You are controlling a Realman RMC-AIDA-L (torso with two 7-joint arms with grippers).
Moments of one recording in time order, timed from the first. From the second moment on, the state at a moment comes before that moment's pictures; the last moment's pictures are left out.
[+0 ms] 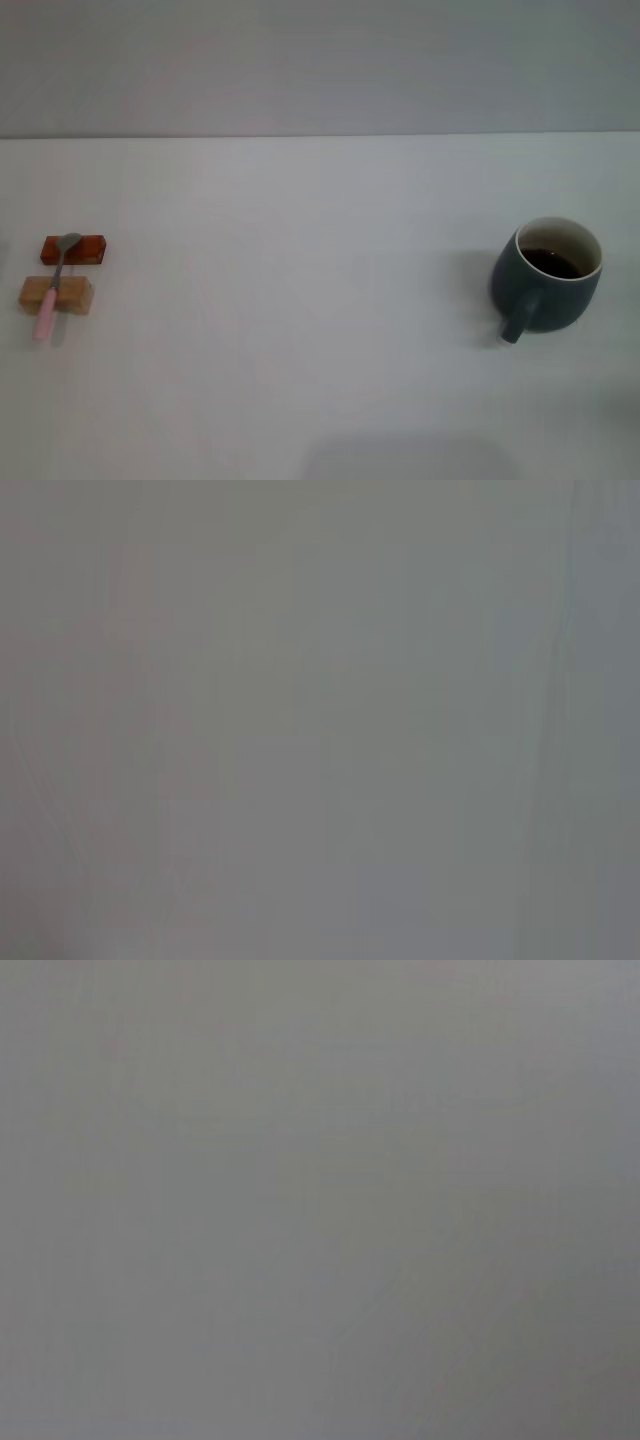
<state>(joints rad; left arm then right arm) -0.11 -2.02 -1.57 -0.58 2.89 0.80 -0.28 0.19 2.09 1.42 0.41 -2.47 -1.14 -0.16</state>
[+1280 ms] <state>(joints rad) -0.12 -2.04 -1.70 -0.60 2.89 0.82 -0.21 0.20 2.02 1.16 0.39 -2.79 -0.99 0.09</state>
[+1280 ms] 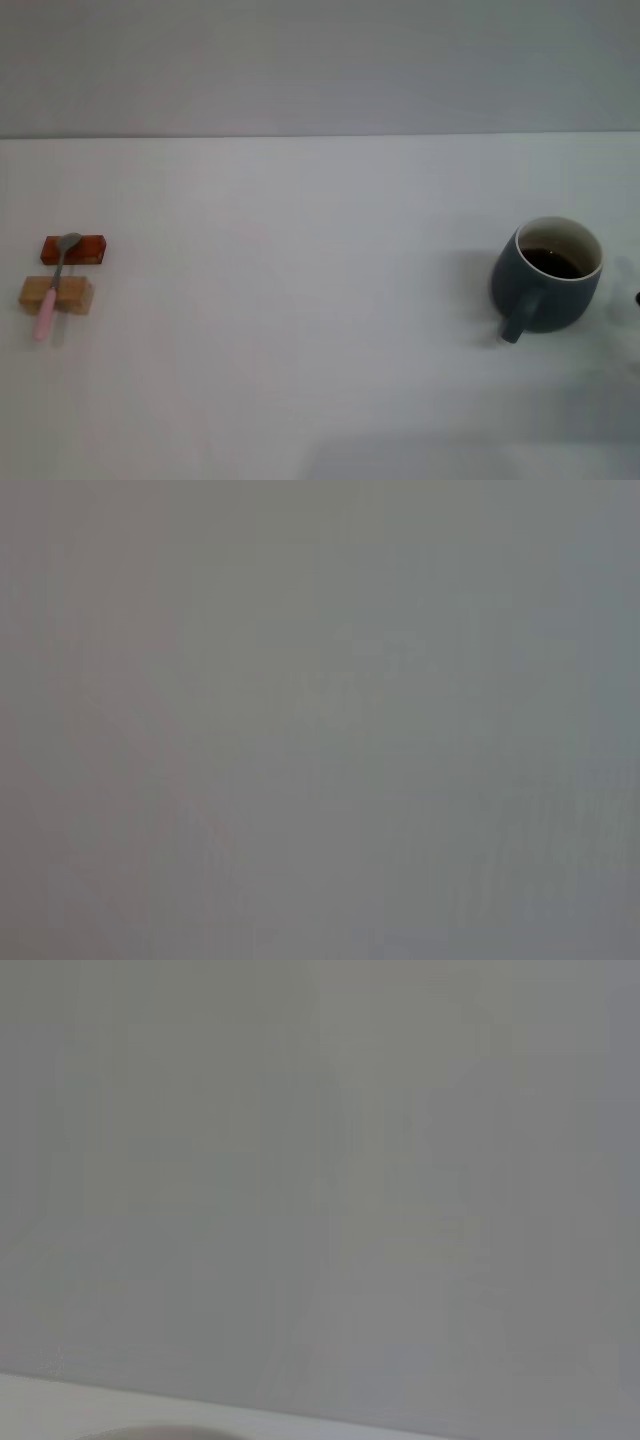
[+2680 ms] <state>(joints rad) -0.08 -2.05 -1.70 -0.69 2.89 0.82 -0.21 0.31 2.00 0.95 0.50 -2.92 -0.84 0.21</state>
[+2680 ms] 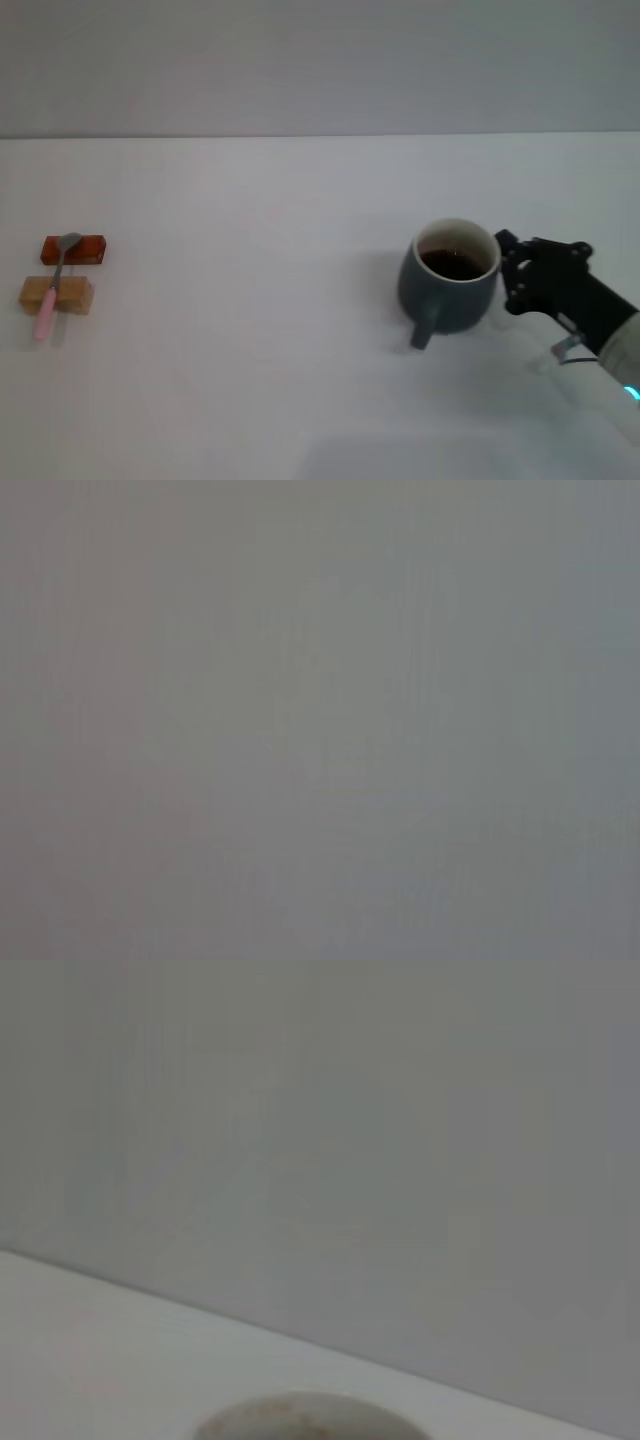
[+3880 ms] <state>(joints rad) -0.07 -2.05 -1.69 -0.69 2.89 0.82 -0.21 0.49 2.08 0.81 0.53 -2.92 -0.72 0.37</state>
